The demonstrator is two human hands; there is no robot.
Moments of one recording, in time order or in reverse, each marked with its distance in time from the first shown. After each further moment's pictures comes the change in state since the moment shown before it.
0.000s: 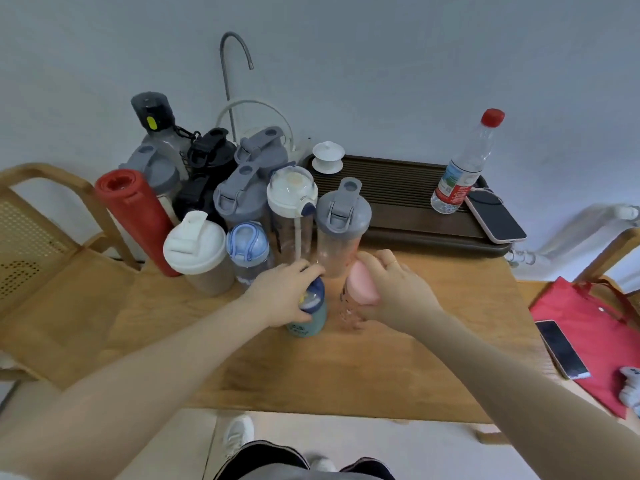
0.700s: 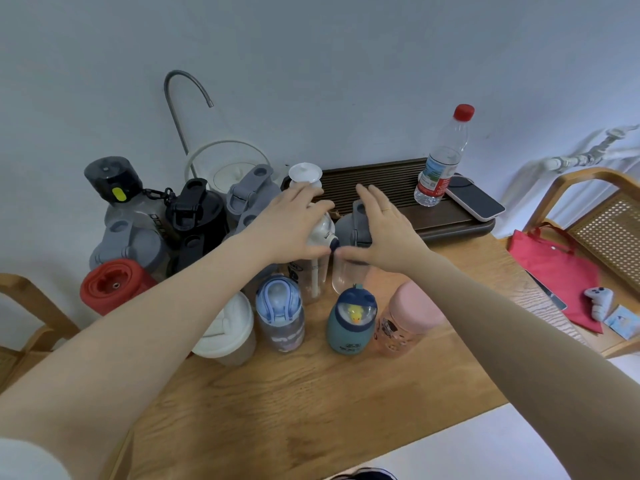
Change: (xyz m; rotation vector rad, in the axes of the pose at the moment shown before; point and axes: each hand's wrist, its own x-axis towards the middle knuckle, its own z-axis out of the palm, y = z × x) left_hand 0.082 -0.080 -0.117 0.158 0.212 0.435; right_hand 0.100 -0.047 -0.042 0.241 0.265 0.240
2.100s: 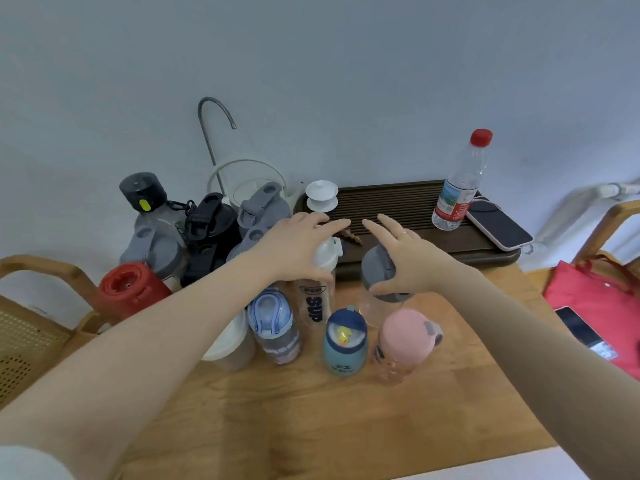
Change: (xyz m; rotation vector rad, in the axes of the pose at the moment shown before) left_hand 0.014 0.023 -0.002 0.010 -0.126 -0.175; right_hand 0.002 0.041 -0.034 -0.252 -0.331 -0.101
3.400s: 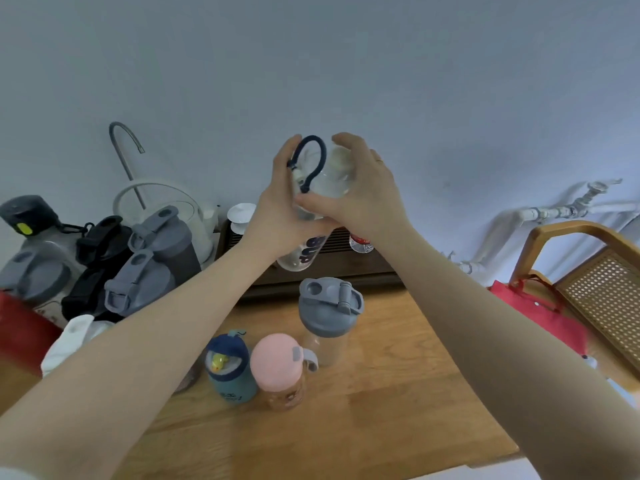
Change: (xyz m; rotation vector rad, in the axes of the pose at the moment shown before) left_hand 0.090 0.156 -0.050 -0.826 0.659 -0.099; right_hand -0.054 0.064 -0.110 0.653 0.718 -0.049
